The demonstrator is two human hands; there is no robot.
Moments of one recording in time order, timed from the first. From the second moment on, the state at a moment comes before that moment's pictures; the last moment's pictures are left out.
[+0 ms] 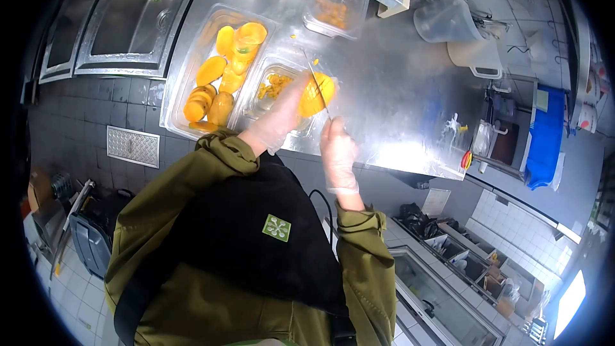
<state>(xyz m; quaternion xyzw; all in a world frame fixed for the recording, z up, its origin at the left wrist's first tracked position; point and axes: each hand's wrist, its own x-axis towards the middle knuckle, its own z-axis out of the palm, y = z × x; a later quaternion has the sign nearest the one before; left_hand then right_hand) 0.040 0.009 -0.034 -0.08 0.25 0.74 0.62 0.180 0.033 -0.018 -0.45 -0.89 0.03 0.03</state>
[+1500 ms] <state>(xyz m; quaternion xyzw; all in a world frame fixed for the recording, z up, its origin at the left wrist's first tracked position) 0.028 -0.005 -0.043 0.01 0.30 0.73 0.61 0.182 0.048 0.008 -0.45 -0.87 0.17 0.14</state>
